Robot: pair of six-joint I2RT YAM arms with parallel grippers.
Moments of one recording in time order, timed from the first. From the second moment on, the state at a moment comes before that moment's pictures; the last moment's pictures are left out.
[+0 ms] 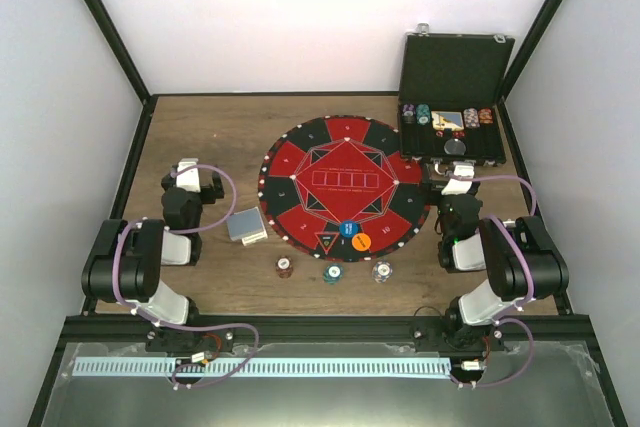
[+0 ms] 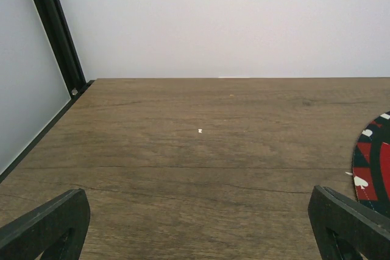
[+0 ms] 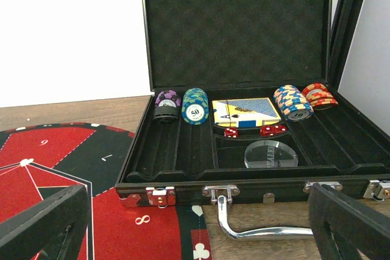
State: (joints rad) left arm 0.01 1.55 0.27 1.15 -0.05 0.00; right arm 0.06 1.55 0.21 1.28 0.11 0.06
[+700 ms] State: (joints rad) left arm 0.01 1.51 0.39 0.92 -0.07 -0.01; right arm 0.05 1.46 0.24 1.12 0.17 0.10
